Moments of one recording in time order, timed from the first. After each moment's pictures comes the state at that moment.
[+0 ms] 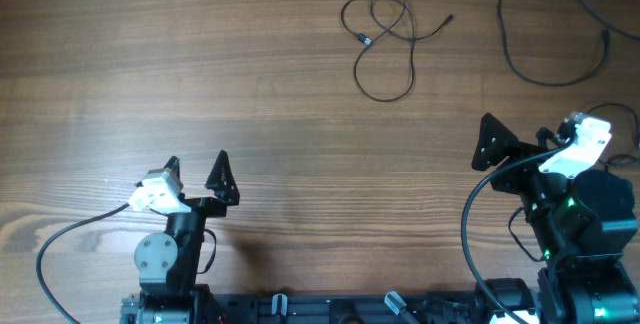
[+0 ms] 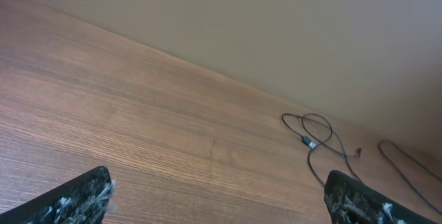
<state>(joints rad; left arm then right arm) -0.01 0.03 0.01 -0.07 0.05 -0.40 0.06 0.55 0.81 -0.62 0.01 0.39</state>
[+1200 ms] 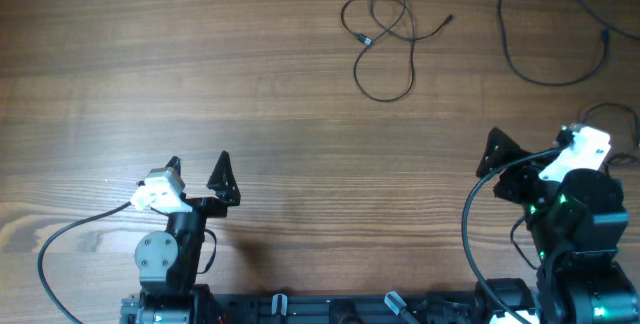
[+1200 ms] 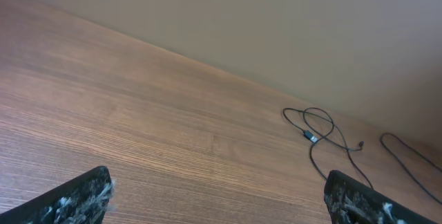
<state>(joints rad) -0.01 0.04 0.01 -0.07 0.06 -0.38 0.06 0.55 0.80 -0.72 0.13 0.37</state>
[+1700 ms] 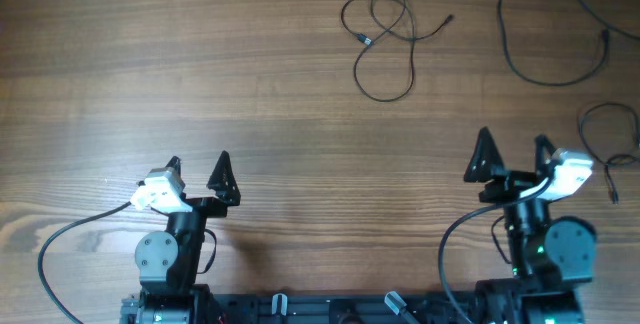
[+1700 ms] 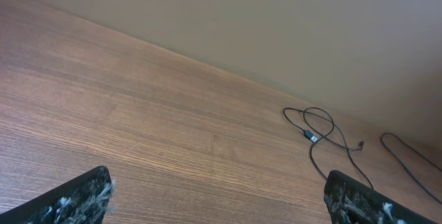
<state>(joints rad) -0.01 0.04 0.01 -0.07 0.06 -0.38 0.06 0.19 0.31 -0.17 0.07 0.28</state>
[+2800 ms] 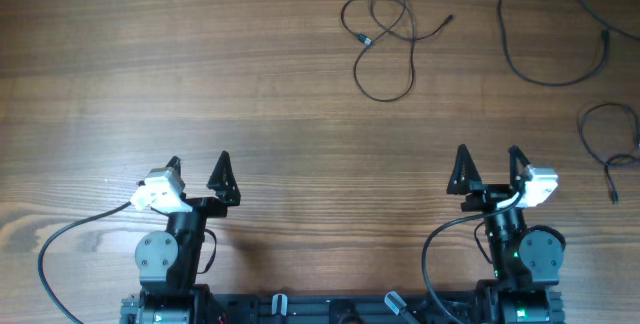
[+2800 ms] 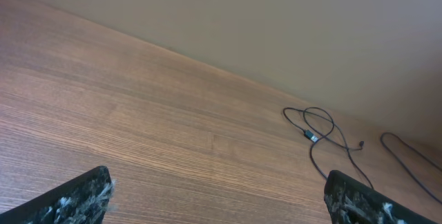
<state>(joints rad) -0.01 0.04 0.01 -0.07 0.06 -0.38 0.01 0.02 0.01 0.00 -0.05 0.27</state>
